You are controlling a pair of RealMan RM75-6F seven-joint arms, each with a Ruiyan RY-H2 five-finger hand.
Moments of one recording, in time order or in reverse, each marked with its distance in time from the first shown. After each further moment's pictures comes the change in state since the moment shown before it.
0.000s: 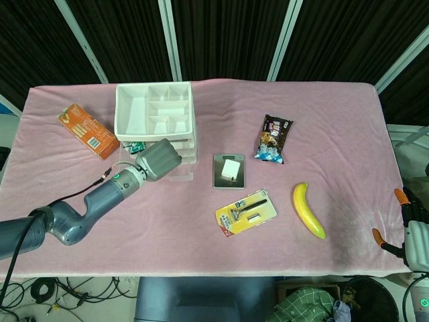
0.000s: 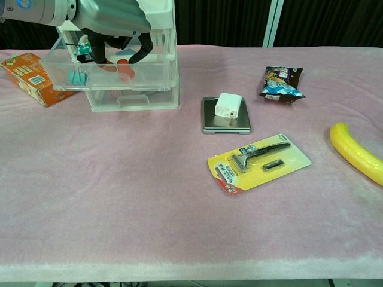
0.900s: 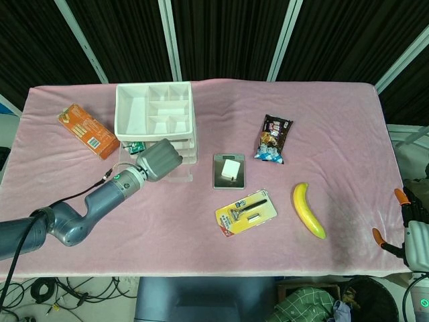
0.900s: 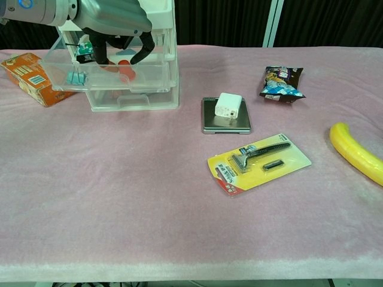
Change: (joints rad) left arm -0.009 -0.004 0.012 -0.007 -0.016 0.020 -0.018; right arm 0.000 -0.001 0.000 0.001 0.000 0.000 -0.003
